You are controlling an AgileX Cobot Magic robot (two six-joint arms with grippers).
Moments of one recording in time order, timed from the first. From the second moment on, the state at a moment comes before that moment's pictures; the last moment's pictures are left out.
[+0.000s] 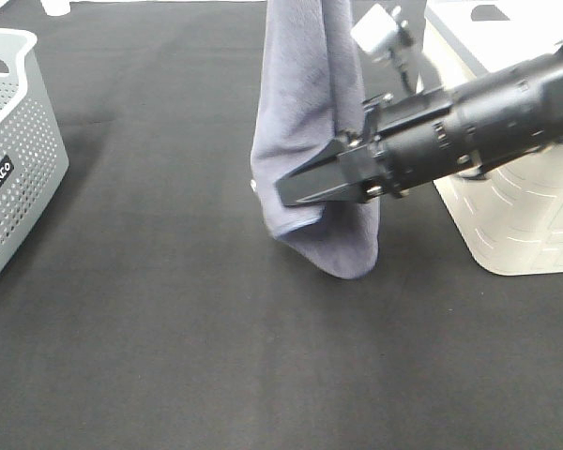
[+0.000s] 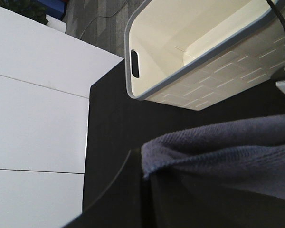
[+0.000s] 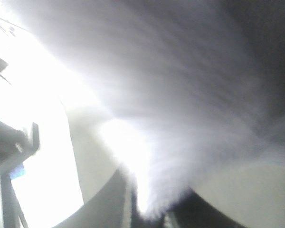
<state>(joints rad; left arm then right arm) -0.60 1.71 -1.87 -0.33 0.73 1.45 0.31 1.66 -0.91 1.29 0.85 -1.41</state>
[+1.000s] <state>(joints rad) -0.51 1.79 -1.85 -0.26 0.96 1.30 0.31 1.34 -0.95 0.48 0.85 -0.70</state>
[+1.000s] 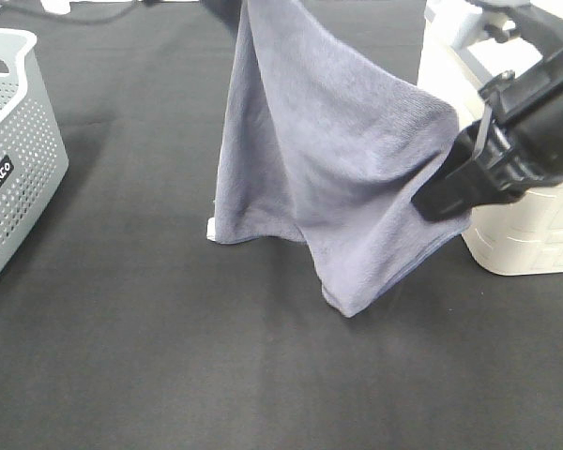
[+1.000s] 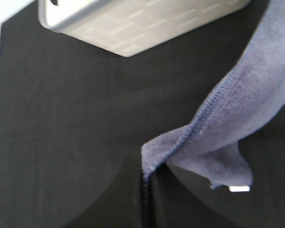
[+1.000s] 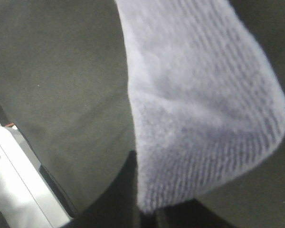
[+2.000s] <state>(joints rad) -0.51 1.80 -1.85 0.23 0.82 0.25 0.31 1.52 -1.36 0.34 0.68 -0.98</state>
